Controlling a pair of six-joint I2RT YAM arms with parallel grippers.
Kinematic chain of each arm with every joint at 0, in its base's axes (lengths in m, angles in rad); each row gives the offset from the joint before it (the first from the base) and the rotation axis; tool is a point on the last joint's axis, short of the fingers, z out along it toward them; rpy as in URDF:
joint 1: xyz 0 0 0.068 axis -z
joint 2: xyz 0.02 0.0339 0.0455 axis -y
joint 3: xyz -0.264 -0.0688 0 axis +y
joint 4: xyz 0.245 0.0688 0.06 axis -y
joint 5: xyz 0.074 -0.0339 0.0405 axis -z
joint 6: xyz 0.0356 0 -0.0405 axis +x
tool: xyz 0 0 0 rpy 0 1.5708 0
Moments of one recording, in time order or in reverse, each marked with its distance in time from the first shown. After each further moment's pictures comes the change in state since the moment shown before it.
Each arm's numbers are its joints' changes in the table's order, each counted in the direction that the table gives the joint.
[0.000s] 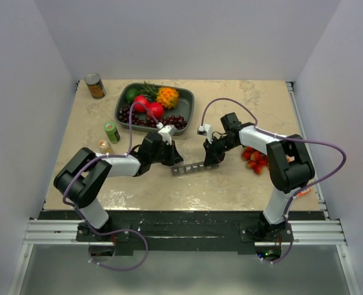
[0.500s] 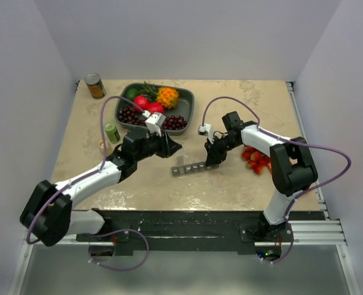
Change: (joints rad) left arm -0.011 0.381 0.009 -0.094 0.005 0.030; right arm 0.004 0.033 -0.012 -0.066 -0.002 -0.073
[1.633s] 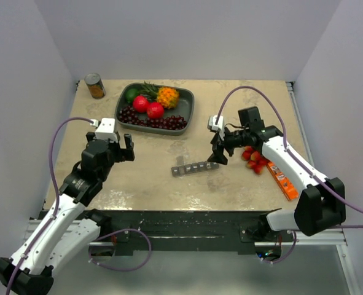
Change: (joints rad) left arm -0.155 0.612 -0.025 -0.683 -0.605 0.299; right arm 0.008 0.421 0.018 0.011 -0.025 -0.080
